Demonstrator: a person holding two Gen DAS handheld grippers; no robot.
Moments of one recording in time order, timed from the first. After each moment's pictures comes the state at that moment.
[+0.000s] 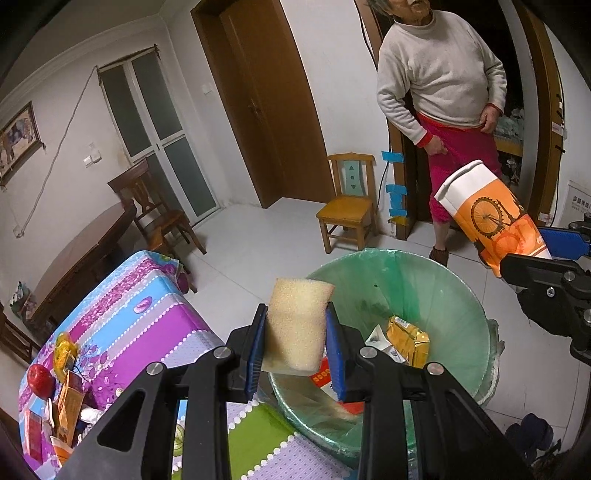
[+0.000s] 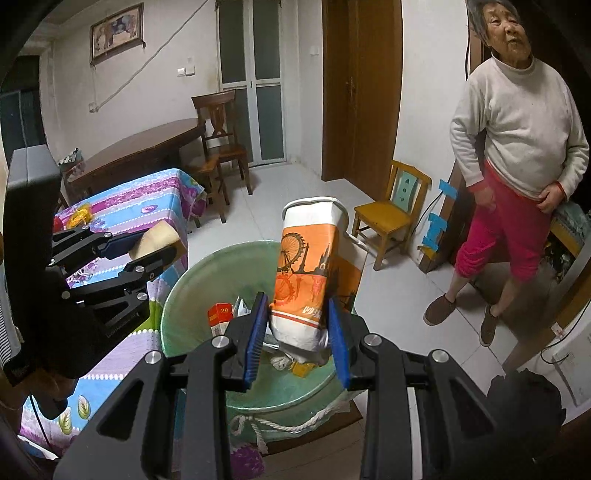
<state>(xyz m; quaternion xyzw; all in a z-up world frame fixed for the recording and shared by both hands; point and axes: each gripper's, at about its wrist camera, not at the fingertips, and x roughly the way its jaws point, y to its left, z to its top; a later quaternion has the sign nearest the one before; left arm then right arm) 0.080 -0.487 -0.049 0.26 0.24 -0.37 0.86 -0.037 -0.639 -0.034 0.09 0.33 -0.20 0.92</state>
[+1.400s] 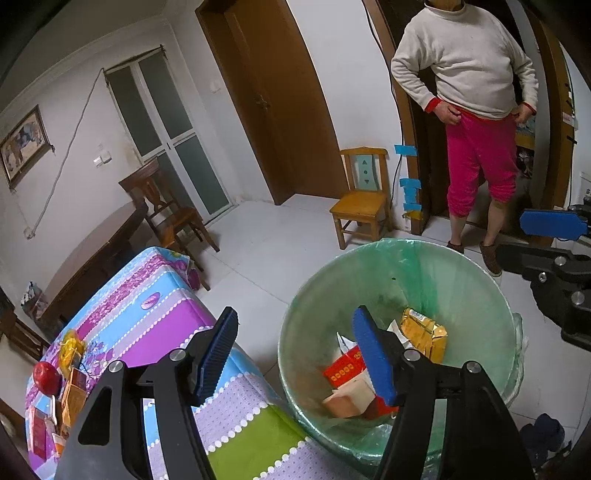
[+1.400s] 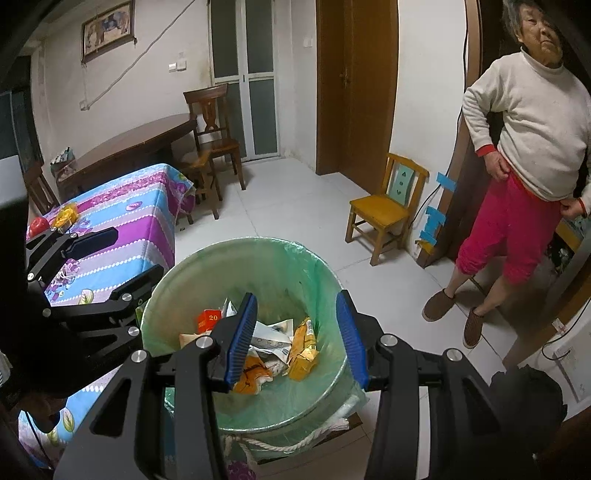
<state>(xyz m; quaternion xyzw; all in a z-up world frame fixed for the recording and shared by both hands) 0.099 -0.487 -0.075 0.27 0.23 -0.34 0.87 -0.013 -0.654 -0.054 0.09 0.33 -0.21 0.92</state>
